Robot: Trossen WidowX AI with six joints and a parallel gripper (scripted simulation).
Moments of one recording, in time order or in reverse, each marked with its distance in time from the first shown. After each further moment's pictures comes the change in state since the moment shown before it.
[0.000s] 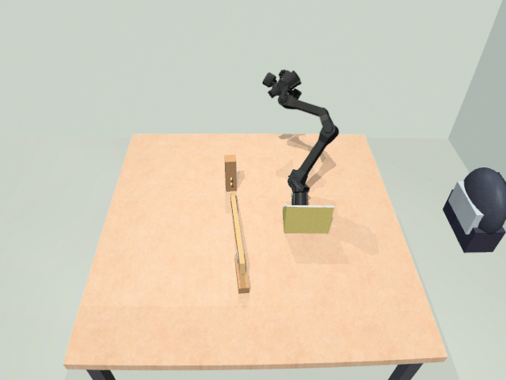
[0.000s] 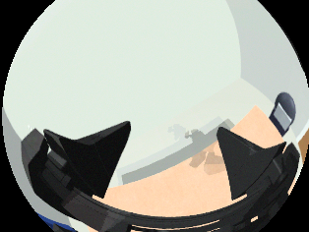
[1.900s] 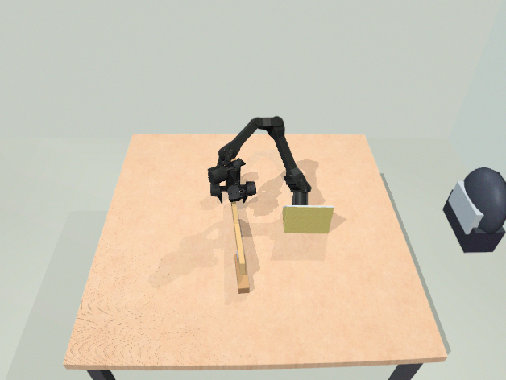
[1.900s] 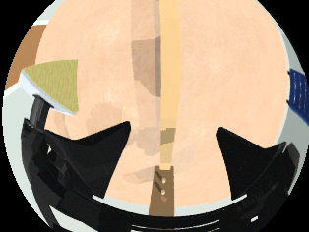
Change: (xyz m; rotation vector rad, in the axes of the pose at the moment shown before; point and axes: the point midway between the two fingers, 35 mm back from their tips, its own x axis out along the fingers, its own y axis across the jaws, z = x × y) arm -0.438 -0.095 -0.445 2.081 -0.039 -1.452
